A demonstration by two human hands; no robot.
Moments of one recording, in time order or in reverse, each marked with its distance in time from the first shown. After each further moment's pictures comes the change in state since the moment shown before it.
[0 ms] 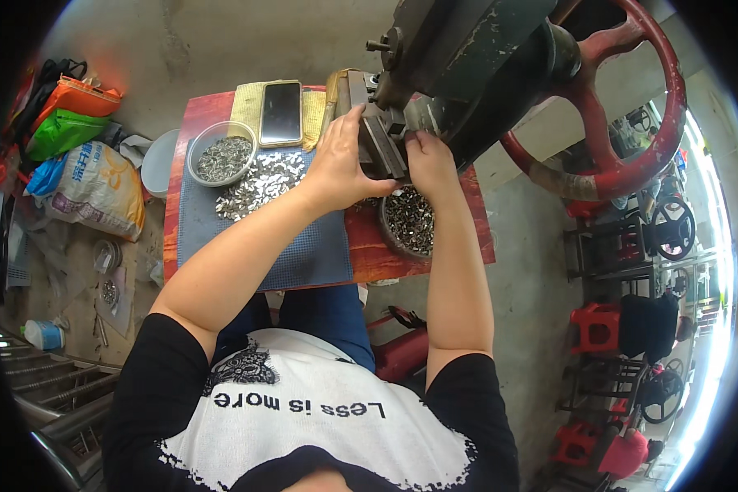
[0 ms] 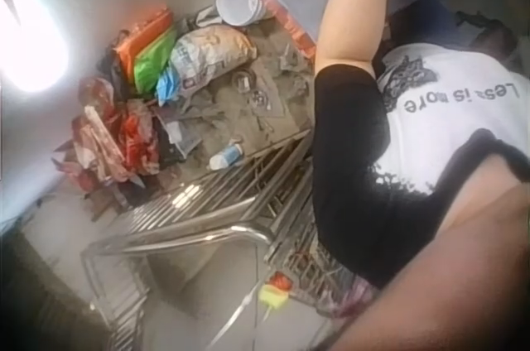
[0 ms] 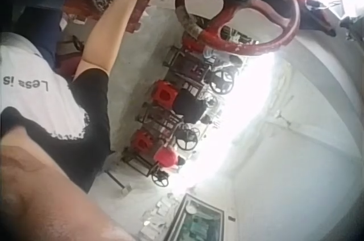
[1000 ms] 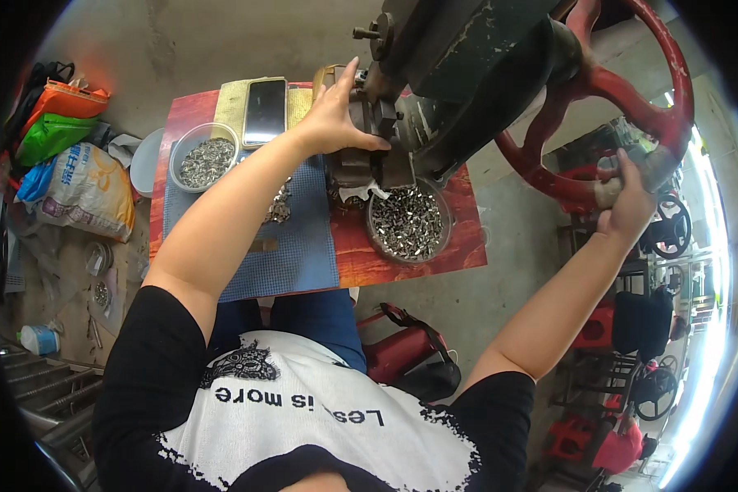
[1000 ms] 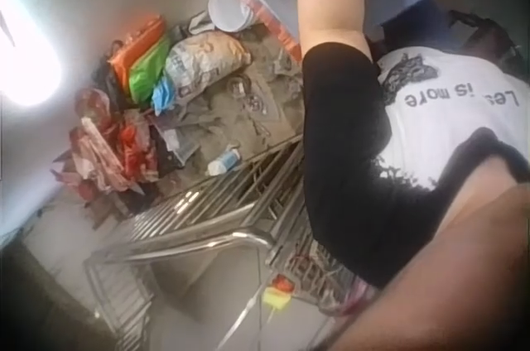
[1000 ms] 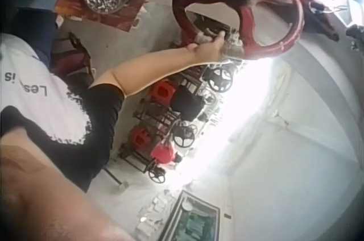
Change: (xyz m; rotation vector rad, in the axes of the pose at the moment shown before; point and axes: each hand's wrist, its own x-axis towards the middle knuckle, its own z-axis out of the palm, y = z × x) left_hand 0.073 -0.041 0.001 -0.001 -0.188 -0.060; right_hand 0.002 0.039 -0.251 0.473 0.770 0.187
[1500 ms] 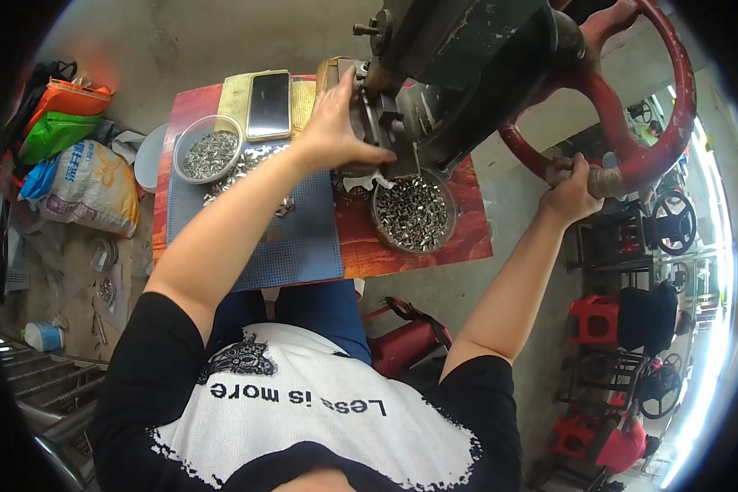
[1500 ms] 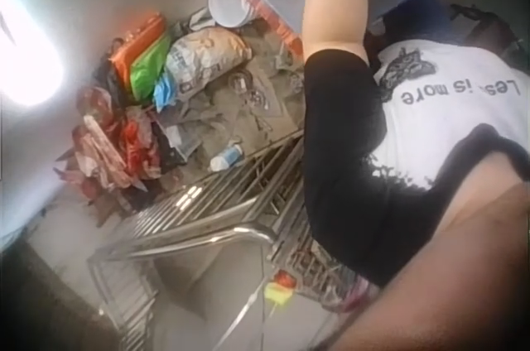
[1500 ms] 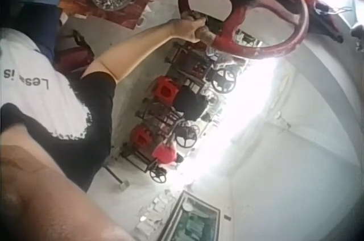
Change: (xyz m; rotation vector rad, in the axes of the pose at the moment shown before) left_hand -0.030 0.014 0.007 -0.013 0.092 0.032; right_hand -0.044 0.103 0.040 0.428 0.185 -0.062
